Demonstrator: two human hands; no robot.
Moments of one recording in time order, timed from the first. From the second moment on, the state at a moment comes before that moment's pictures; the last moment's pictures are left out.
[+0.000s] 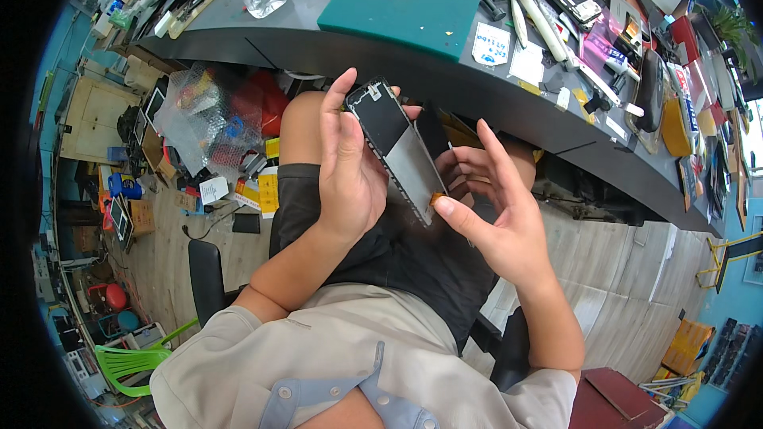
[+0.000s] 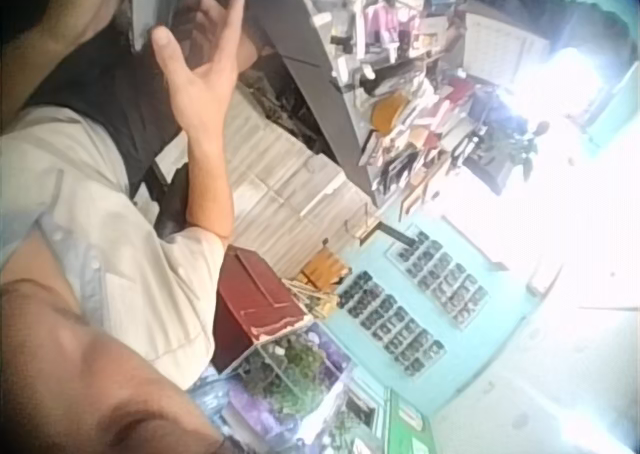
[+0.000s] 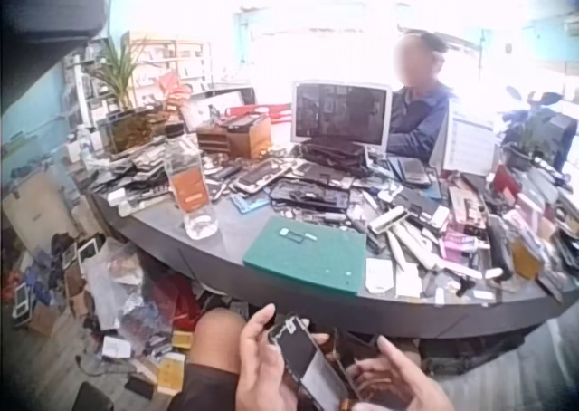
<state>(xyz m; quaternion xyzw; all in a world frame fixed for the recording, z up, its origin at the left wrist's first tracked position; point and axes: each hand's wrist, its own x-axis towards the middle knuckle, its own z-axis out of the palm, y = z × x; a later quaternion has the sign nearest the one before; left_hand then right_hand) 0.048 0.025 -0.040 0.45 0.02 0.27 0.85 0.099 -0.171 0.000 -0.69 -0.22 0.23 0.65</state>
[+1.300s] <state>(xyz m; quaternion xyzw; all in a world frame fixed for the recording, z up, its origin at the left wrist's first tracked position) 0.049 0.029 -0.040 0.34 0.12 0.26 0.89 0.099 -0.170 -0.007 -0.69 -0.18 0.25 0.65</state>
